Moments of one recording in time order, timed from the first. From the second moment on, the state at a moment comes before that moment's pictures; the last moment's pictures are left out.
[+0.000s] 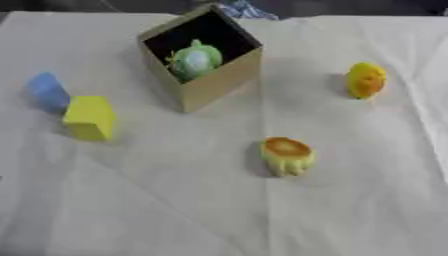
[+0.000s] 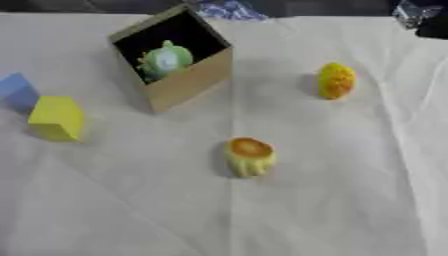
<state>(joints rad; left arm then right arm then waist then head) -0.22 0.32 0.21 -1.98 0.12 -0.16 0.31 -0.88 -0.91 0.28 -1.33 0.21 -0.23 0.34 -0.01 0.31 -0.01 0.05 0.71</state>
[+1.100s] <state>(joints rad) -0.21 0.34 0.21 -1.98 0.12 -0.15 0.31 -1.20 -0.72 0.35 -0.67 0.67 -0.67 0.50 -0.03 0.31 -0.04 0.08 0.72</state>
